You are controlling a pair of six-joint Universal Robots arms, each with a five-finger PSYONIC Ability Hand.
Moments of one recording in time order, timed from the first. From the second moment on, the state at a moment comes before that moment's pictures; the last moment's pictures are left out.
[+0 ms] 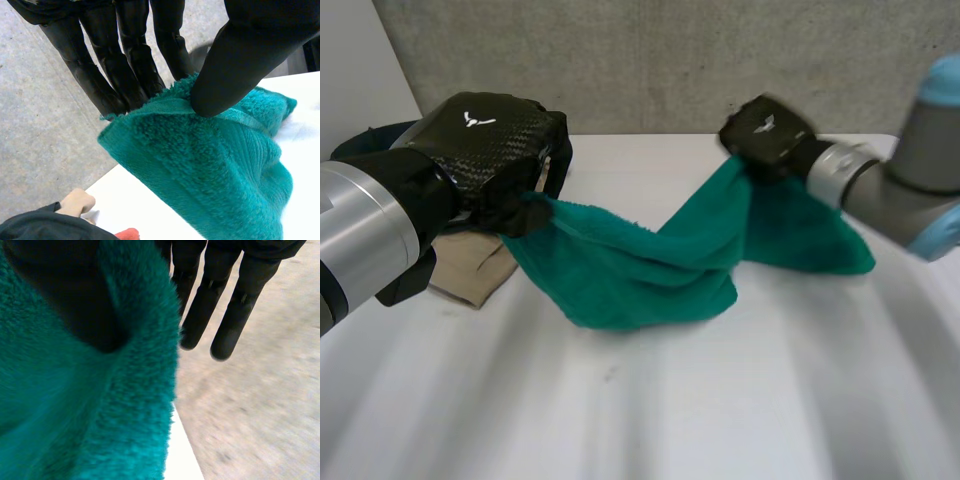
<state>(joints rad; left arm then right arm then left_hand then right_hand) 4.19 -1.53 -1.36 2.75 -1.42 3.38 1.86 -0.75 0.76 0.08 0.92 2.44 1.14 1.20 1.19 1.20 0.99 0.81 0.83 0.87 0.88 0.68</state>
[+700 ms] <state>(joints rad) 4.06 -1.59 -0.98 2.66 -1.48 3.33 1.86 -1.22 1.62 0.12 1.32 3.17 1.14 1.20 1.19 1.20 0.99 0.31 0.31 0.31 0.31 0.12</state>
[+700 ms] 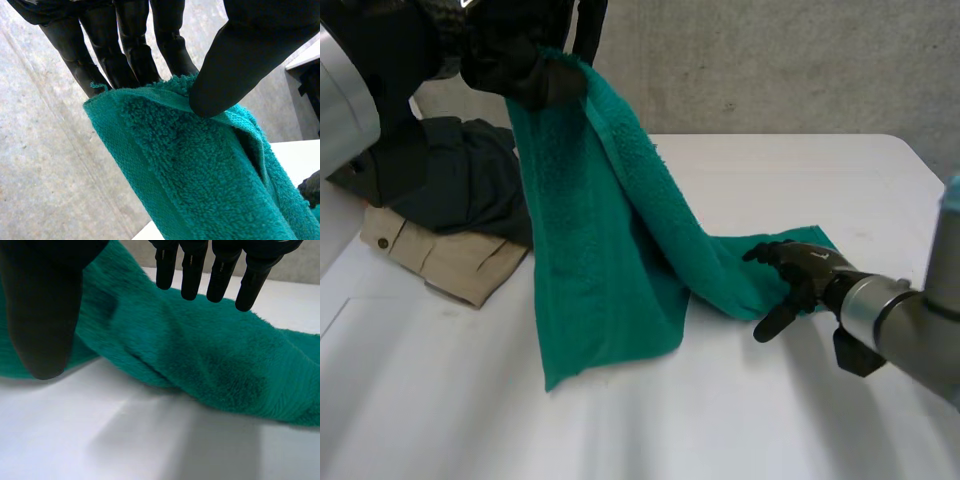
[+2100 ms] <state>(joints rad) 4.10 -1.50 -1.00 2.68 -1.42 3.31 1.87 -1.02 1.29 0.21 1.25 2.91 1.14 1.20 1.19 1.20 0.99 0.23 0.21 0.22 0.22 0.05</state>
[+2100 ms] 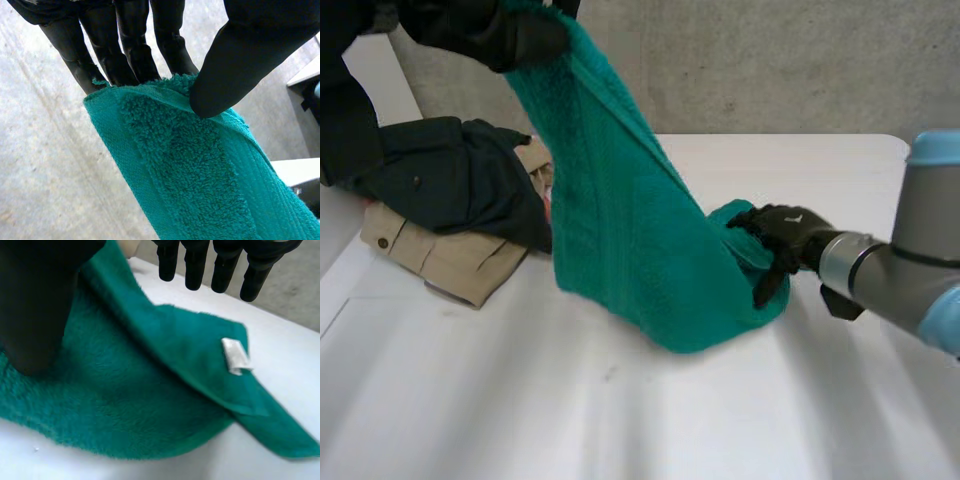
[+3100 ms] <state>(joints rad) 4.40 -2.27 -0.76 2.70 -1.49 3.50 1.79 -0.90 0.79 0.74 1.27 2.20 1.14 1.20 1.19 1.20 0.99 1.11 1.17 1.18 1.19 0.98</state>
